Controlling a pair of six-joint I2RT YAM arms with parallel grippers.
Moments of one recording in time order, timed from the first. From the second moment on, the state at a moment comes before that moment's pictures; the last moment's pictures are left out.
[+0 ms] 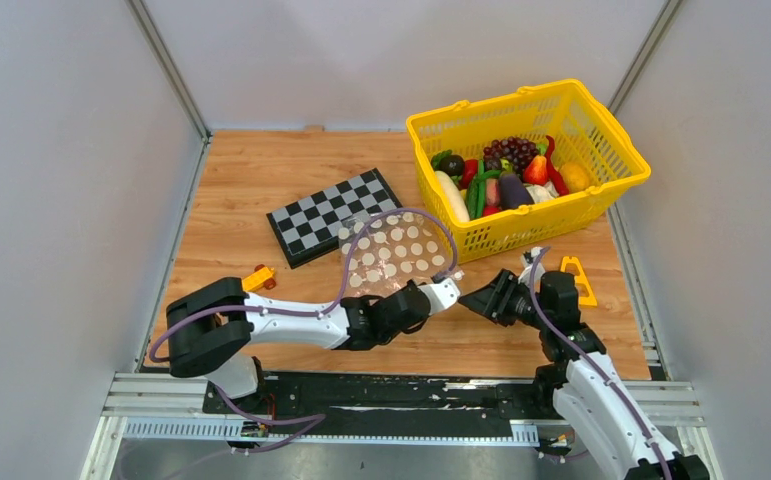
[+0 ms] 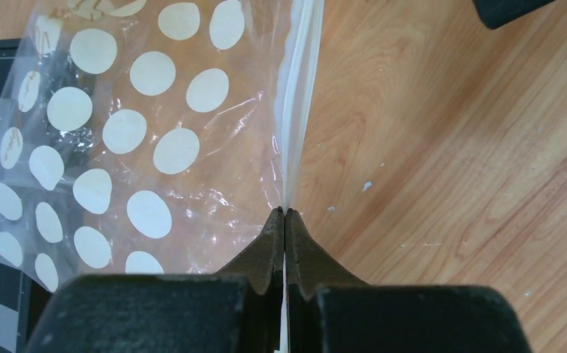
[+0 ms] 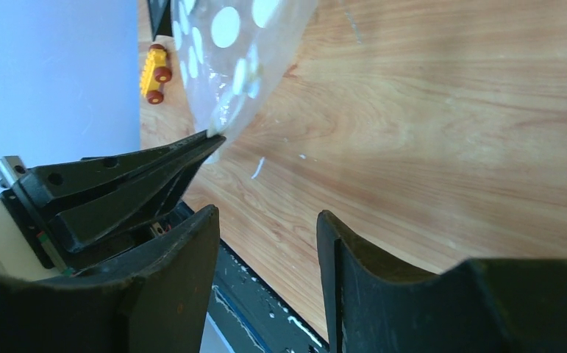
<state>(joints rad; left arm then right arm) -1.27 1.58 0.81 0.09 -0.49 0.11 0.19 0.60 0.19 -0.12 -0.59 0.80</state>
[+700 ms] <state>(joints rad) -1.27 1.46 0.81 0.02 -0.39 -0.18 0.52 0.74 0.22 0.10 -0.28 0.92</state>
